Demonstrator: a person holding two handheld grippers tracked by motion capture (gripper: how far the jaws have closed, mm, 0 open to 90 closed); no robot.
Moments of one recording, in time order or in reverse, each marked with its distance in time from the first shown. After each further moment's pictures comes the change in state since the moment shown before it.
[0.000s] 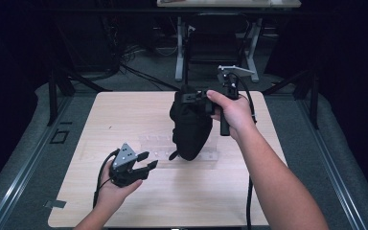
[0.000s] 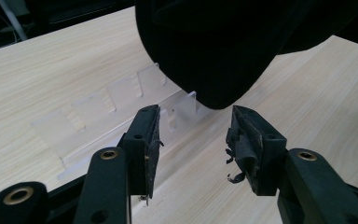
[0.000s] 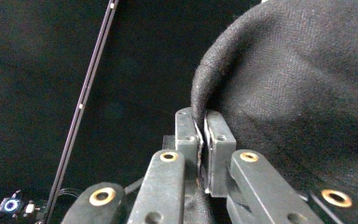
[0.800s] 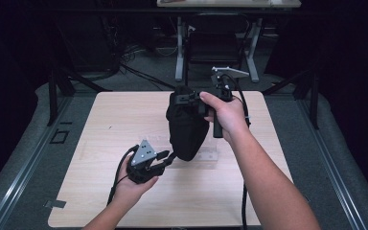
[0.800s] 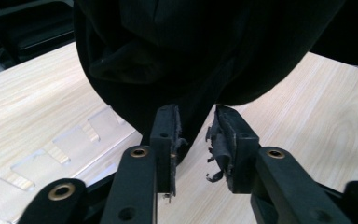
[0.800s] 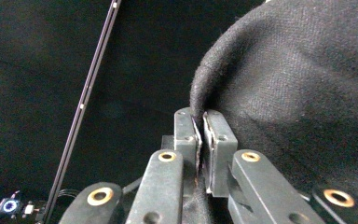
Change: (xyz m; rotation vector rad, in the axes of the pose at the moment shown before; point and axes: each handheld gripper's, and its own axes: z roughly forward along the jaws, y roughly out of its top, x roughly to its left) left arm -0.030 0.029 0.020 -0.038 -0.073 0.069; right arm 0.007 -0.006 0.014 -0.003 0.008 -0.010
